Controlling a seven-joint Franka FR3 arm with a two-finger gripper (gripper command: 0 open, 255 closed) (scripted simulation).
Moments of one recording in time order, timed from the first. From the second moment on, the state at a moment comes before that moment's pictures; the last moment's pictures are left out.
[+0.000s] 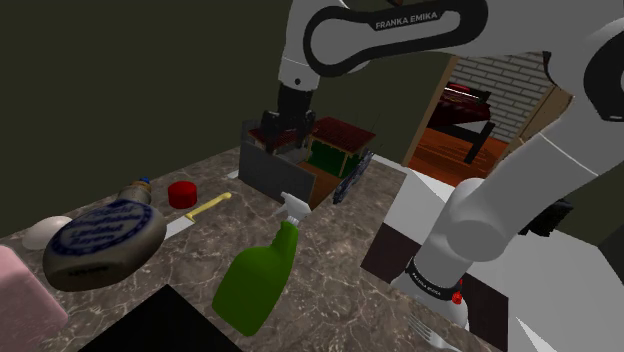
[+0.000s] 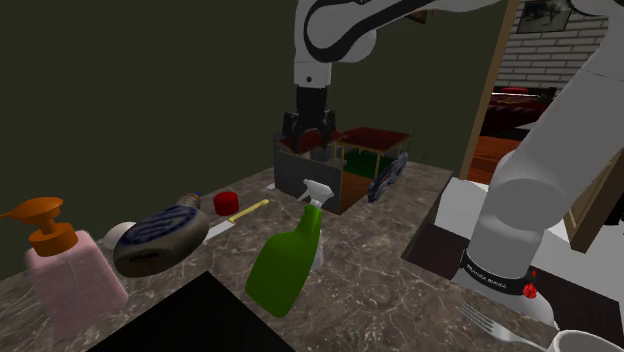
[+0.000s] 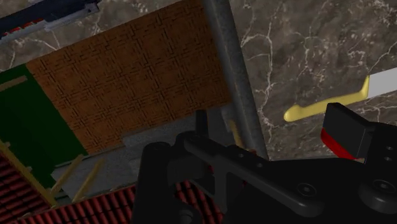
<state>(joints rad) 0.09 -0.30 0.21 -2.25 0.10 1.98 0.41</state>
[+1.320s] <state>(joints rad) 0.24 0.50 0.31 -1.55 -0.16 2.03 0.83</state>
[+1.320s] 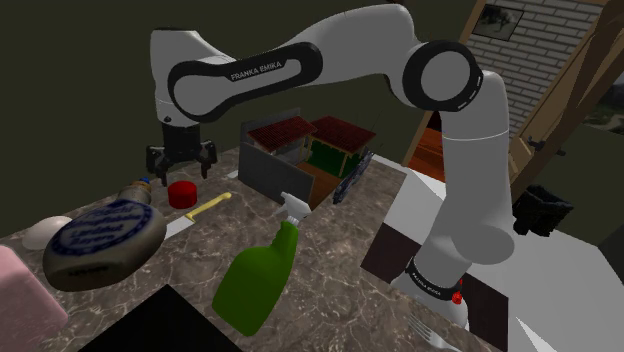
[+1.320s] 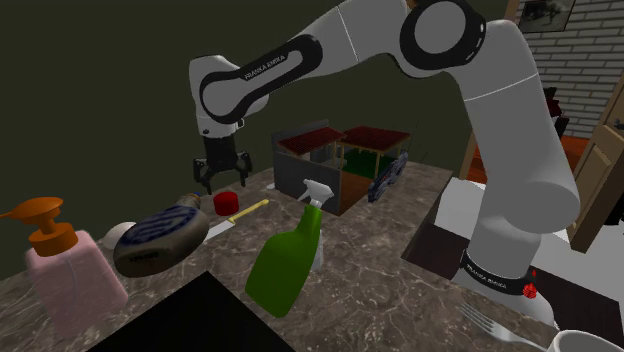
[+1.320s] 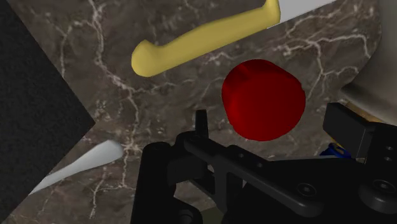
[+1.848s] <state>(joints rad) 0.26 0.56 0.30 -1.55 -0.18 2.09 0.85</state>
